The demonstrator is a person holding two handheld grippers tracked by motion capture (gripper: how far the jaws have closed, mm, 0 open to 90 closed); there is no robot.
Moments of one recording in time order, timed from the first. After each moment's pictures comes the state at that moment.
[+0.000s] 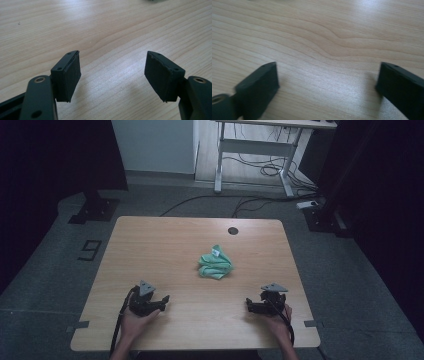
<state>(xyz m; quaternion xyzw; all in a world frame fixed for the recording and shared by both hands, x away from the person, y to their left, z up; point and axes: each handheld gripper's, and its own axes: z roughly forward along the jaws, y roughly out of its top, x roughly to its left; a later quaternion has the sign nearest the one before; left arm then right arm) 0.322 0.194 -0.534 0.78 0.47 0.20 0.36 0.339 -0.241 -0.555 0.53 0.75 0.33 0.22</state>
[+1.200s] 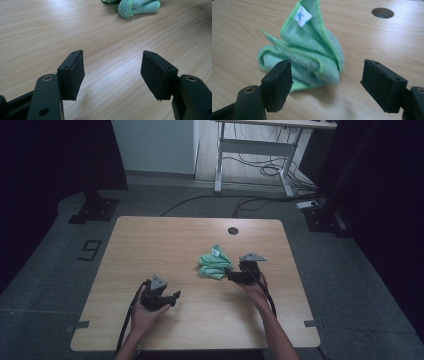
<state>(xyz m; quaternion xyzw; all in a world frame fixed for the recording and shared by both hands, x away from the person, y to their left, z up) 0.333 0.163 -0.519 0.79 0.44 0.18 0.39 0.430 -0.171 -0.513 0.46 0.75 0.43 0.20</state>
